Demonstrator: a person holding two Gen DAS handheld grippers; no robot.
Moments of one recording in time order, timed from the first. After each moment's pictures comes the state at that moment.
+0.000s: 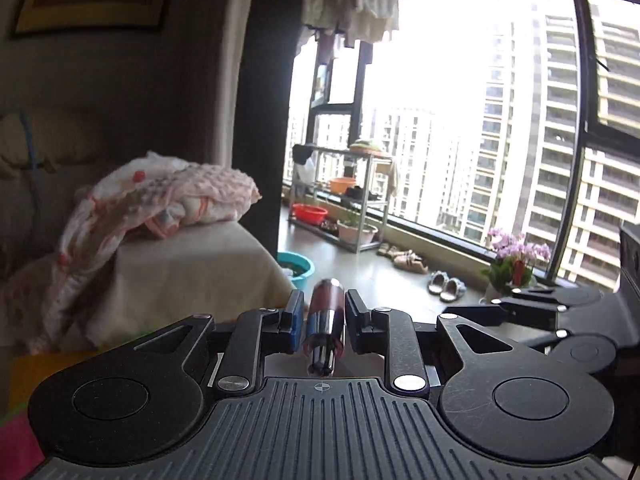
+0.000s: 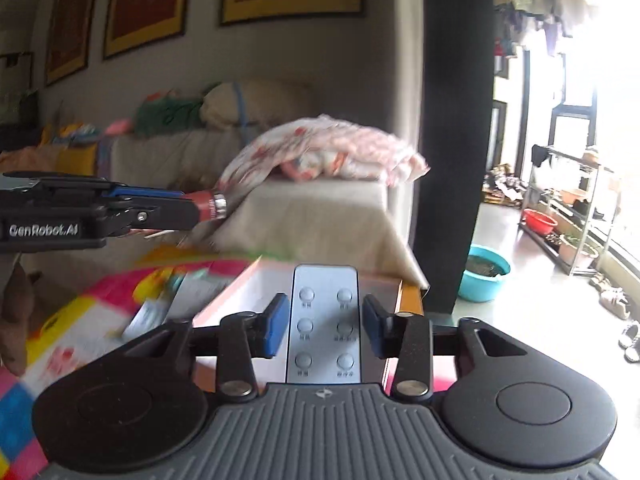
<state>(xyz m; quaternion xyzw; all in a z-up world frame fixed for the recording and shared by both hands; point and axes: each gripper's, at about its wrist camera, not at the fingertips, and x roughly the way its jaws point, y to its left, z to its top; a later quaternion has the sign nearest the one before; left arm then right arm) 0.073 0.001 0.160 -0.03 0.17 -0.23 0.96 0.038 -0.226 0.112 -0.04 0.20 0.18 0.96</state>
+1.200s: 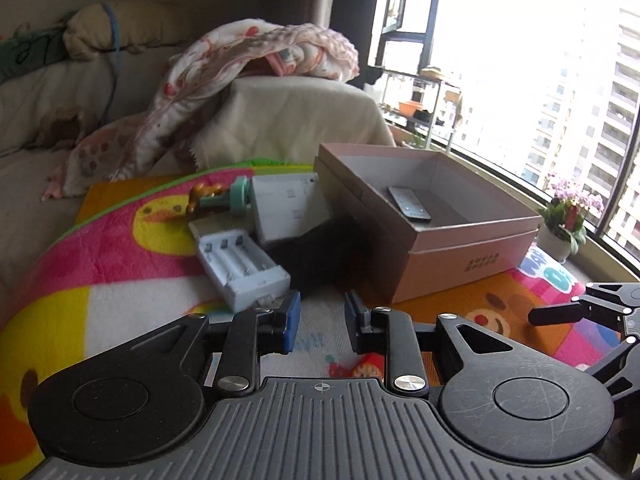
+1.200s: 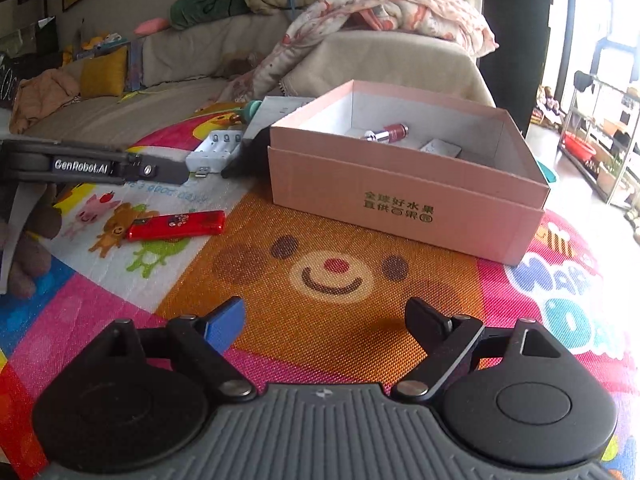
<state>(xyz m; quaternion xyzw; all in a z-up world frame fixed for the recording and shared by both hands) 0.018 0.103 0.032 -0.01 0.28 -0.15 0.95 -0.027 -0.157 -0.009 -0.08 0.34 0.22 0.91</state>
